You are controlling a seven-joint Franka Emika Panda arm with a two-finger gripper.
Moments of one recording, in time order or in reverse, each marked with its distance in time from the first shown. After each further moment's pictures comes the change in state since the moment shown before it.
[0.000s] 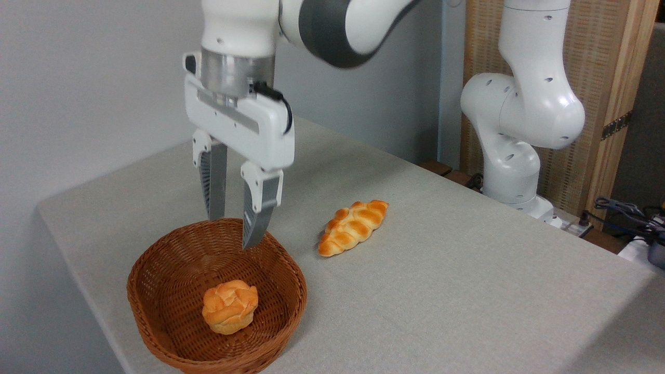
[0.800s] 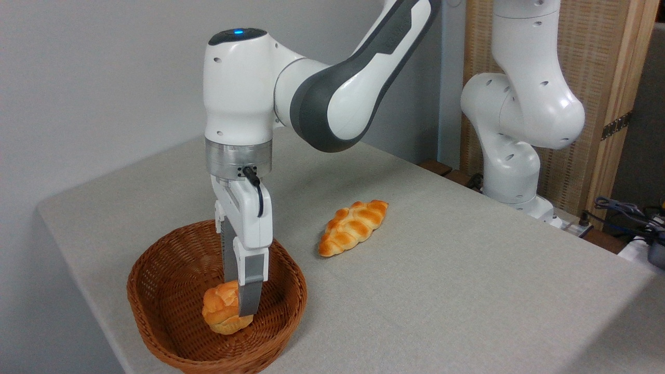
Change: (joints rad) arm -0.003 0.144 -0.001 -0.080 0.107 0.202 0.261
